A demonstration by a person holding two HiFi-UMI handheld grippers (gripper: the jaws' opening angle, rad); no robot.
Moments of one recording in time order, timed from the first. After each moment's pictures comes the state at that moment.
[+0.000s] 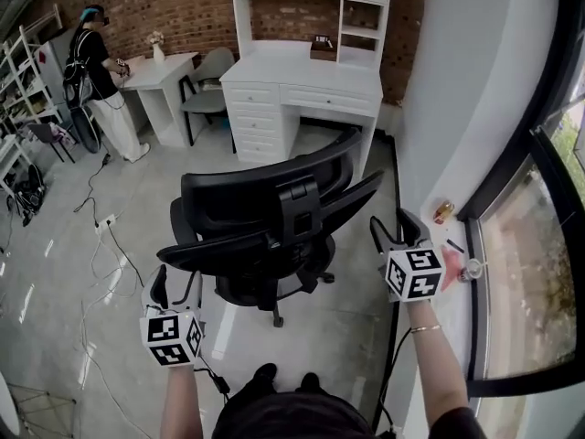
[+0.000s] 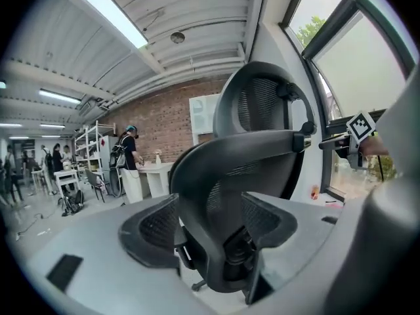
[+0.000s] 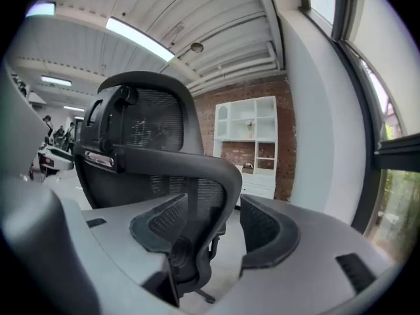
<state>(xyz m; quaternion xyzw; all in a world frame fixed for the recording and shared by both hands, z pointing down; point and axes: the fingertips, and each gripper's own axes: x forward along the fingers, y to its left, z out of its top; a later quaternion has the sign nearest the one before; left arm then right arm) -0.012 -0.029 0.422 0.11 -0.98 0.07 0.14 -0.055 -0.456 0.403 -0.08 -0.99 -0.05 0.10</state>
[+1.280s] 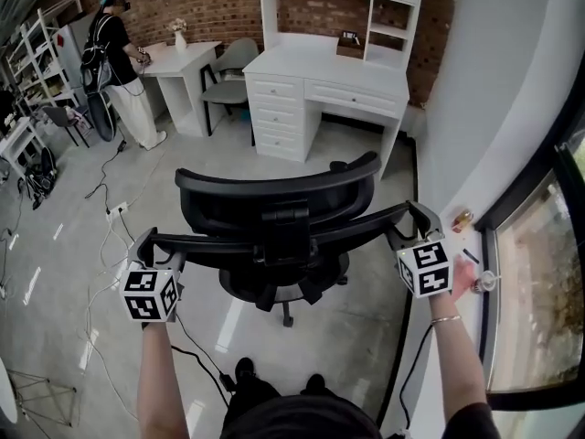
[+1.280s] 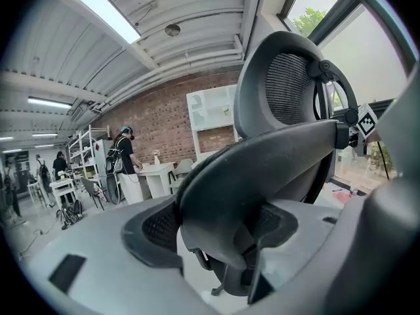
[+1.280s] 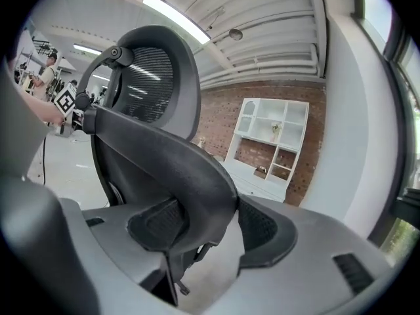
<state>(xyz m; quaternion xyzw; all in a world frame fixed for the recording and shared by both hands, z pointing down) -0.096 0.039 0.419 0.13 -0.97 0.11 0.15 -0.104 -0.424 0.419 -0.14 -0.96 -0.18 0.13</state>
